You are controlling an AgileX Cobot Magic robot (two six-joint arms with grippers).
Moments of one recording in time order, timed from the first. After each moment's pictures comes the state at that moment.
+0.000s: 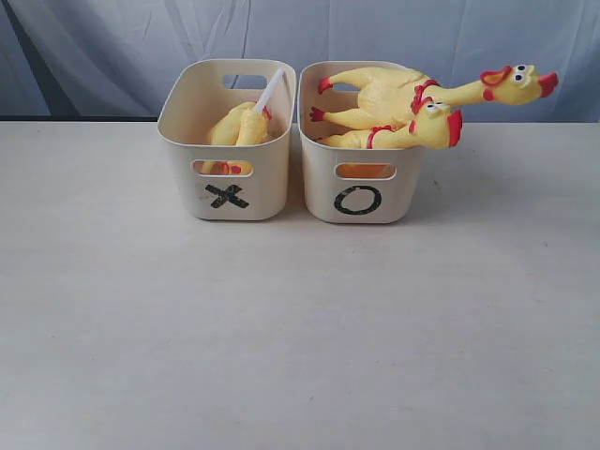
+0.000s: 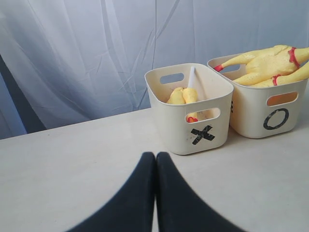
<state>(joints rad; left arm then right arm) -0.35 0.00 -0.43 0.11 0.66 -0.02 0.56 1.61 -1.76 -0.77 1.22 0.02</state>
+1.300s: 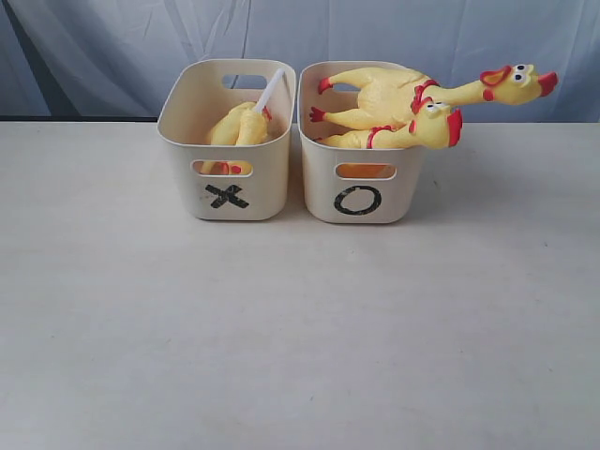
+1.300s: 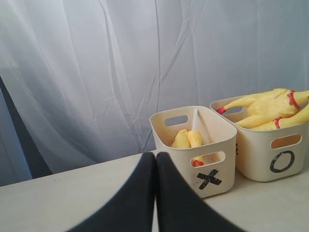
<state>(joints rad) -0.35 0.00 -0.43 0.14 0.50 -0.02 0.40 0.41 -0.67 -0.07 0.18 0.13</state>
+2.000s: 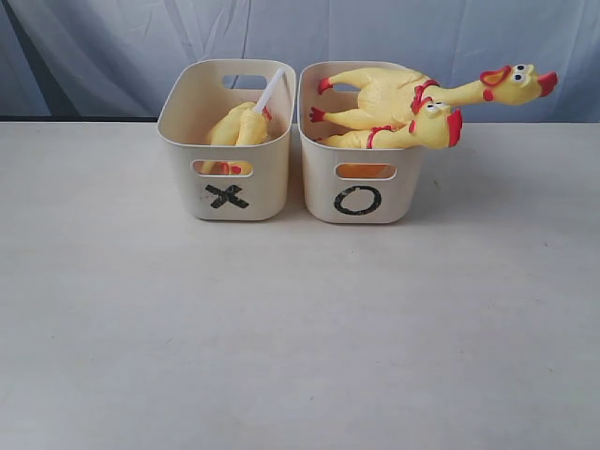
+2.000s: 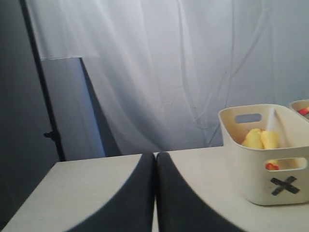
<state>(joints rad) -0.06 0.00 -0.43 0.15 0.50 -0.02 0.30 0.28 -0.67 -0.06 0.20 0.13</state>
